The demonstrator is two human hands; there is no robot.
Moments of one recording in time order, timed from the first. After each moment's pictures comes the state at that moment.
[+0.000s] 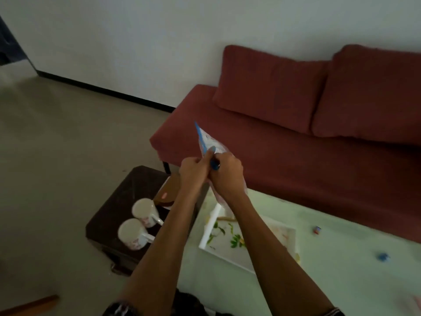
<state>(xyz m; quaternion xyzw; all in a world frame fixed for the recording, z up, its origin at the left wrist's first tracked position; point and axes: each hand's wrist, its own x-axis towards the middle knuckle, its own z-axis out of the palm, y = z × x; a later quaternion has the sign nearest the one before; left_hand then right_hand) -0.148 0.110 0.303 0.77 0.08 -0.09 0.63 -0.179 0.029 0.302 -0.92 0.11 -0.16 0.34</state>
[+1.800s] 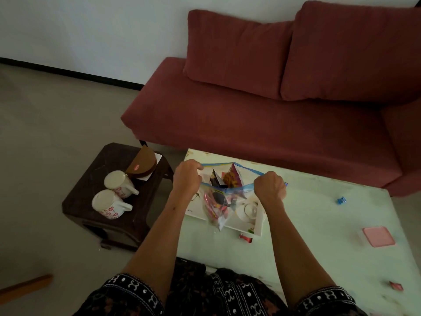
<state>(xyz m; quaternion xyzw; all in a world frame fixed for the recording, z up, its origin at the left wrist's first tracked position) -0.248 0.061 0.225 0.94 -0.18 -0.06 0.28 -0.336 -0.126 0.208 -0.84 0.49 0.02 0.25</state>
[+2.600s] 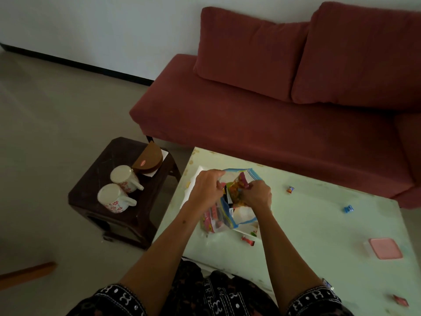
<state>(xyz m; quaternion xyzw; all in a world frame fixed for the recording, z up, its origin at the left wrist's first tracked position) -0.286 0.048 0.229 0.90 -0.24 -0.08 0.35 -0.326 -0.096 0.190 -0.85 0.41 0.07 0.31</state>
